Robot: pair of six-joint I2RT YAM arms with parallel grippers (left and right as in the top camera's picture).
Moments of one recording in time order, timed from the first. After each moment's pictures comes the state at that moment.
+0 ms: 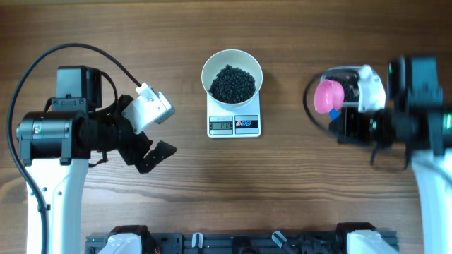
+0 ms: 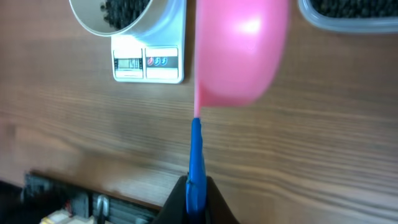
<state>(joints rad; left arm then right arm) 0.00 1.22 1.43 -1.46 0.51 0.85 0.02 1.19 1.39 -1.42 -0.34 0.09</state>
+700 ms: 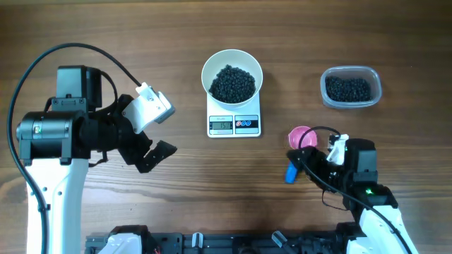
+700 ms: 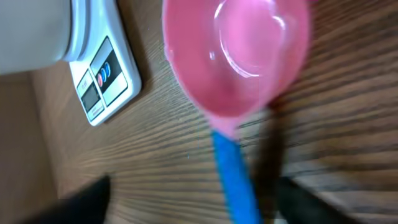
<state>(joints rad) 0.00 1.22 1.43 -1.46 0.51 0.85 0.02 0.90 0.26 -0.32 -0.54 0.71</state>
